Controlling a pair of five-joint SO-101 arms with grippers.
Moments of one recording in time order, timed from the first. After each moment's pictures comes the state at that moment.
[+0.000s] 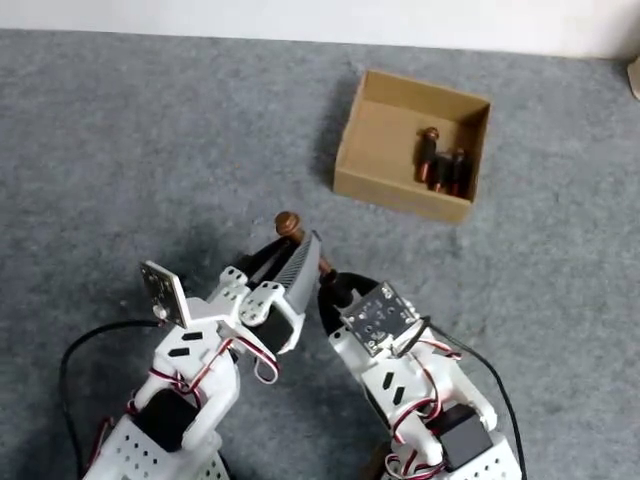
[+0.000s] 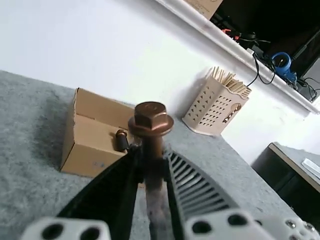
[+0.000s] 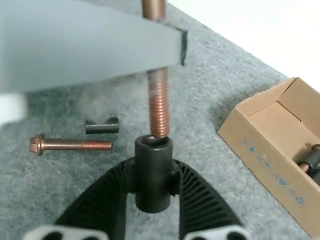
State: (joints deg) left arm 31.9 -104.0 94.5 17.2 36.4; right arm -36.8 -105.0 85.0 47.3 17.9
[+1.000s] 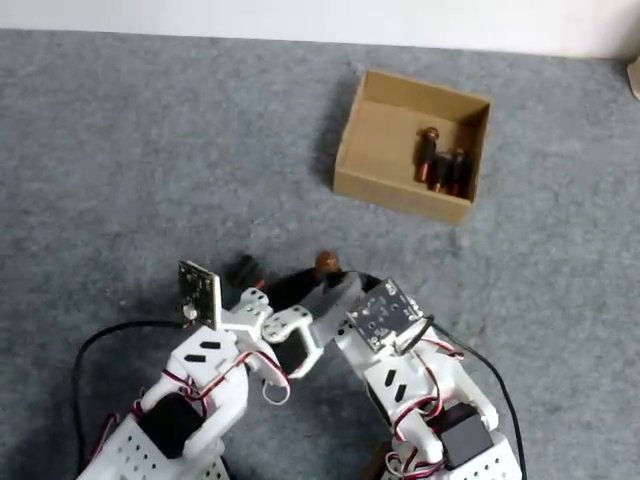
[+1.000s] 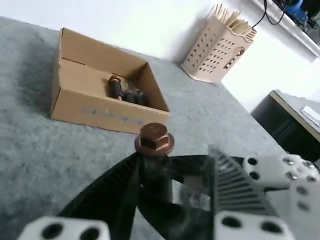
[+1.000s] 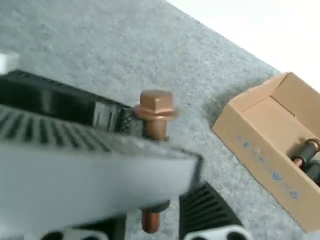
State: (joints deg) left arm 39.9 -104.0 92.4 30.2 35.6; right arm -35.4 -104.9 85.0 47.2 17.9
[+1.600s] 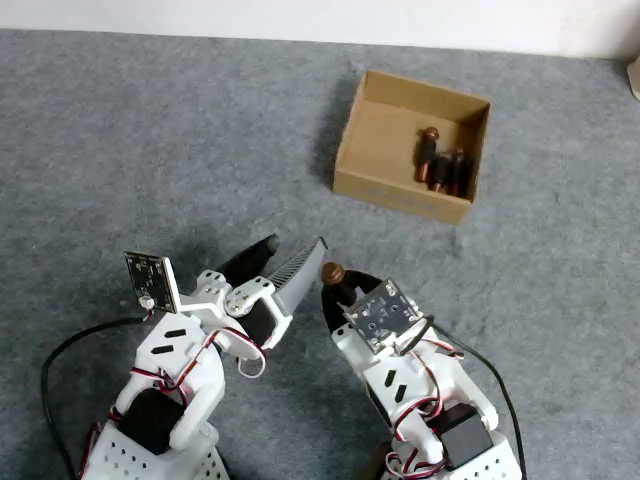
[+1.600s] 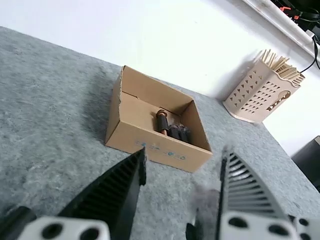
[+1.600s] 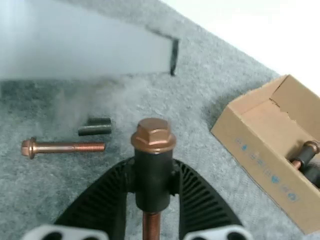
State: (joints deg) left arm 24.0 -103.6 87.6 33.0 35.4; right arm -35.3 -105.0 85.0 47.1 17.9
